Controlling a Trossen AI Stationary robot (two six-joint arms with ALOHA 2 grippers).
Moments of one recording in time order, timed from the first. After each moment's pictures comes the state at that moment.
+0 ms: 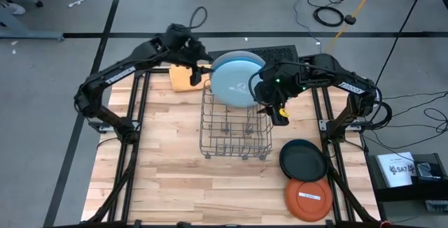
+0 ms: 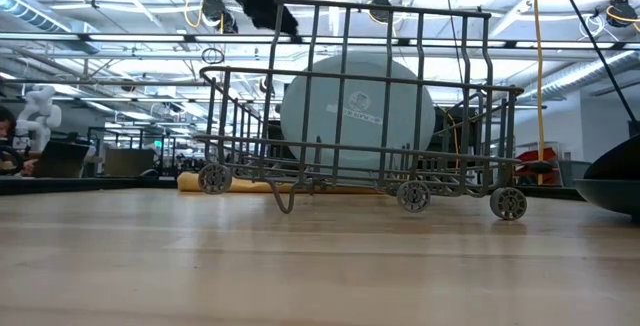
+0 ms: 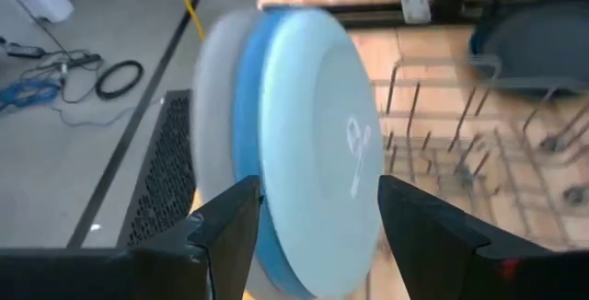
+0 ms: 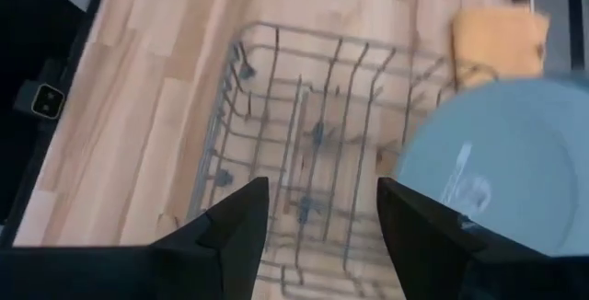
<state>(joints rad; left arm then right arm) 0.63 1.49 1.52 -0.65 0.38 0.43 -0.04 1.68 2.22 -1.48 -0.07 -0.18</state>
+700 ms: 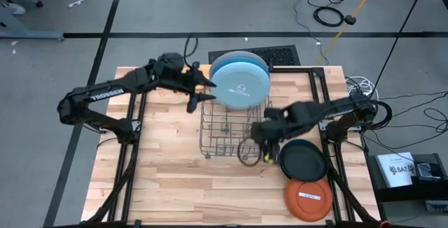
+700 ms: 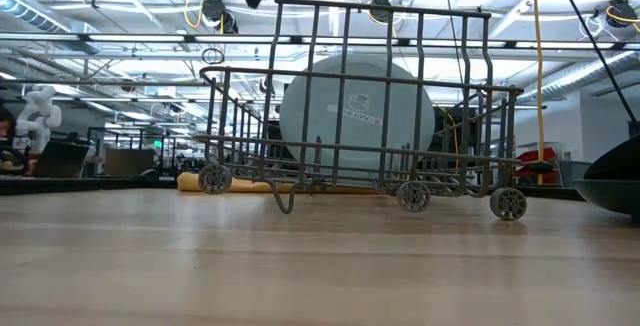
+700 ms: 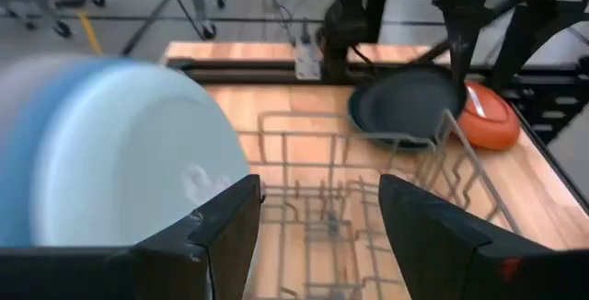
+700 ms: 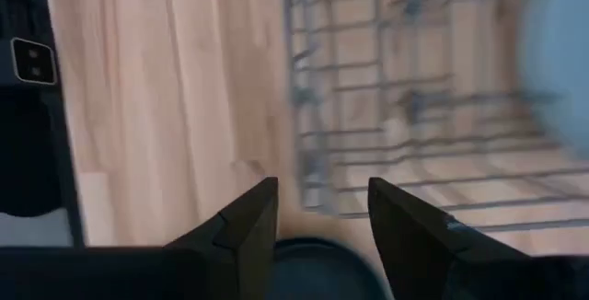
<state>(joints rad) 0.35 1.27 1.21 -0.38 0.36 0.16 0.29 1.68 1.83 -1.41 0.08 0.40</state>
